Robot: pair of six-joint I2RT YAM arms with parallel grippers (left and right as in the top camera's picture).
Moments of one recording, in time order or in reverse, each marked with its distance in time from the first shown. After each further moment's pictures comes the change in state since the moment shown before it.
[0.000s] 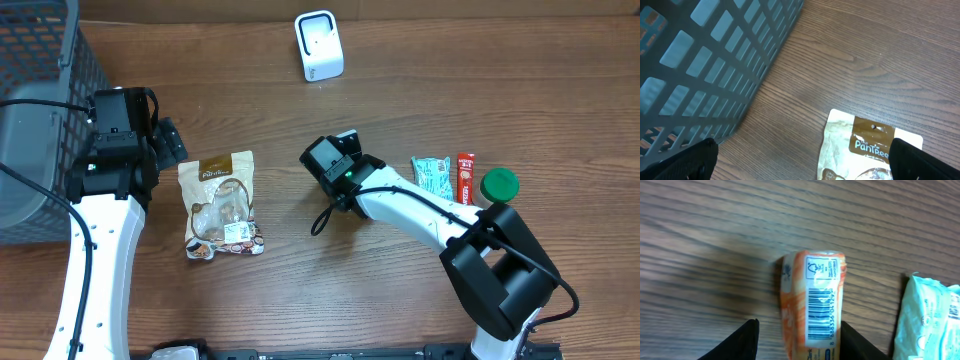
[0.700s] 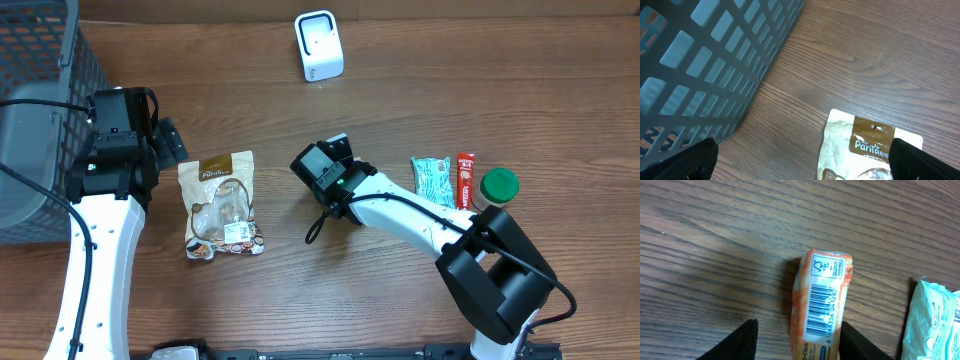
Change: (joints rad) left arm 0.000 0.000 0.000 0.000 0.000 0.000; right arm 0.042 0.000 0.000 0.016 0.019 -0.001
